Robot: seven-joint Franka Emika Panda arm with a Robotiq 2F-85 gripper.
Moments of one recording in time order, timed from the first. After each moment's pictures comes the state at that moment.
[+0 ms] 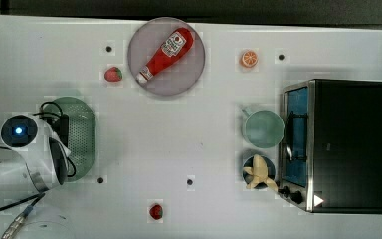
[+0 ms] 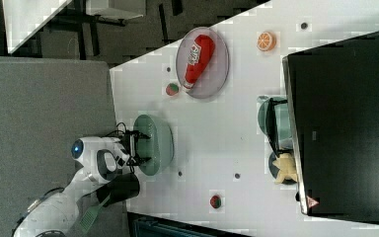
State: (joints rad) arm 0.62 0.66 0.11 -1.92 0.37 1.05 1.14
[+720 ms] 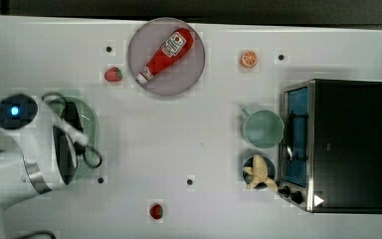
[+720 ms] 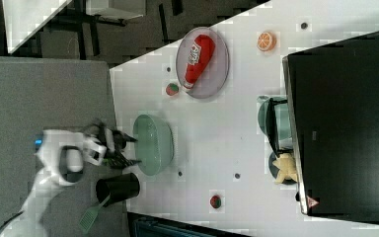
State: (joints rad) arm 0.68 0.29 -0.13 -2.01 0.29 0.62 0.77
